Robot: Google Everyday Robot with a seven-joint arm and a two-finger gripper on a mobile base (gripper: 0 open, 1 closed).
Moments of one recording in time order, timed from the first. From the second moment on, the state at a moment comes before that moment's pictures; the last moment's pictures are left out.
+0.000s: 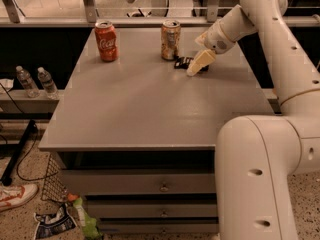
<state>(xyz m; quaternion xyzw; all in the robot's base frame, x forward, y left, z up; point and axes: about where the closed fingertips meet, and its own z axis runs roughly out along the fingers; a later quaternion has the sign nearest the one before) 0.773 -0.134 0.829 -0.61 0.72 0.14 0.30</state>
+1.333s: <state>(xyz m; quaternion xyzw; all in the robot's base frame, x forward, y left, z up) 0.714 -0.202 0.939 -0.57 0.70 0.06 0.43</state>
